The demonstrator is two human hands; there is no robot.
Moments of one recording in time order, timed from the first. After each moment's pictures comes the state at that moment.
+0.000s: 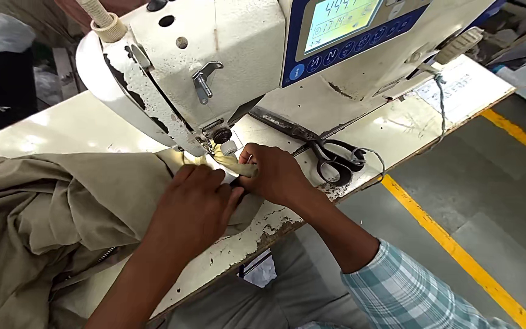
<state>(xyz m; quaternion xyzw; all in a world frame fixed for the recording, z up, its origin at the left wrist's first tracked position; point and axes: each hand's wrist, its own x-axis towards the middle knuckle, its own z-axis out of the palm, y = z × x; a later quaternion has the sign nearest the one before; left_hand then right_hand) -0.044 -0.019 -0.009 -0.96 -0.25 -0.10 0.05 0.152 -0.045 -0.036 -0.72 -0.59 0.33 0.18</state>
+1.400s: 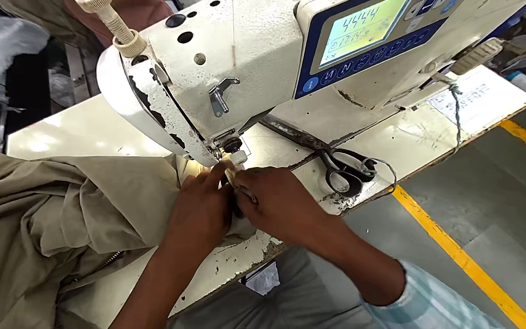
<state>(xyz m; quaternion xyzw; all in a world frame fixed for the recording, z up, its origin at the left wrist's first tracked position) -0.043 -0.013 -0.035 -0.93 -0.35 -0.08 -0.05 0.136 -0.070 -0.023 -0.60 -0.73 0.21 0.26</state>
